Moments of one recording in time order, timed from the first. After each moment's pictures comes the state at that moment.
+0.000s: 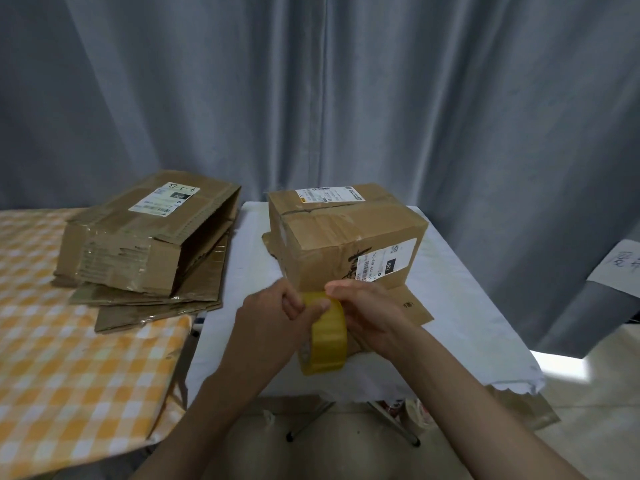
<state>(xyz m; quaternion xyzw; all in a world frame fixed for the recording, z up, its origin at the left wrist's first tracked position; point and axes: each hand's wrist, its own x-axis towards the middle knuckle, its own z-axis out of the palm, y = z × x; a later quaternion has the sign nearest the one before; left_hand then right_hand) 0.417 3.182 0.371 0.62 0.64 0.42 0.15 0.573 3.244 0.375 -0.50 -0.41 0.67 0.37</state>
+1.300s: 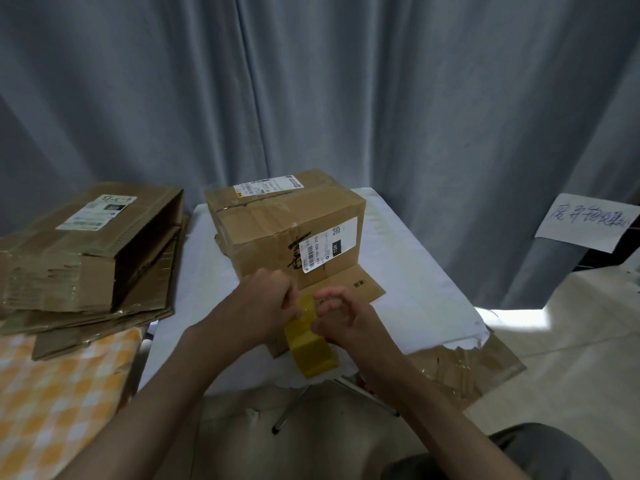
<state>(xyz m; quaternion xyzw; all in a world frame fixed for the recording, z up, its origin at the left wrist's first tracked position) 0.473 3.209 0.405 0.80 0.58 0.10 0.12 0.642 3.184 0.341 -0.46 -0.54 0.52 0.47</state>
